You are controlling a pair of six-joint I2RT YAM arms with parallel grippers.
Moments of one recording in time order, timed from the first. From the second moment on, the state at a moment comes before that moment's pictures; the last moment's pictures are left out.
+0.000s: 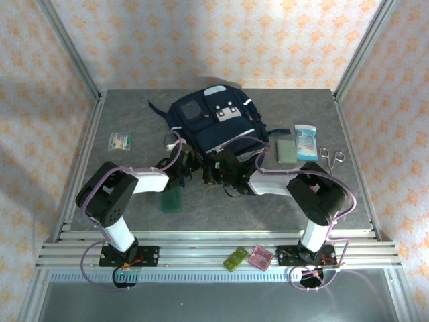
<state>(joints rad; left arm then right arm) -0.49 1.70 0.72 0.32 -0.06 -1.04 0.83 1.75 0.89 0.18 -0.15 0.78</state>
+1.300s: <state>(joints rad) -0.35 1.81 1.02 0.08 0.03 -0.85 0.71 1.15 0.50 -0.02 -0.09 0.77</state>
